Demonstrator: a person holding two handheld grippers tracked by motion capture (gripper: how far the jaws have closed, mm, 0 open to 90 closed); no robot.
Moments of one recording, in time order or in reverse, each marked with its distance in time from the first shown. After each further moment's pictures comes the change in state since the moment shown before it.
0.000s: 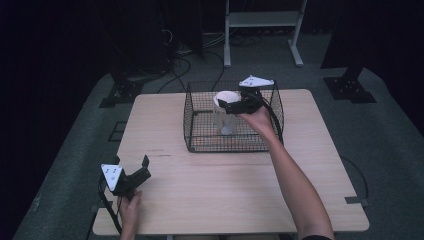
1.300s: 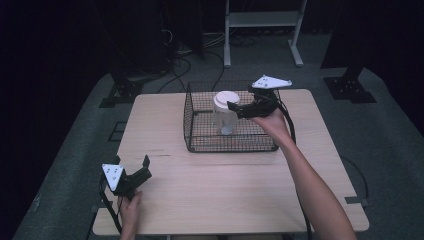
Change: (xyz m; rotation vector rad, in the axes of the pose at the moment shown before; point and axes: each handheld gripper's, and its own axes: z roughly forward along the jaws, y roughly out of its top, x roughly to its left) left arm -0.002 0.000 0.000 0.003 0.001 0.014; right arm 0.012 0.014 -0.059 -0.028 0.029 -0.043
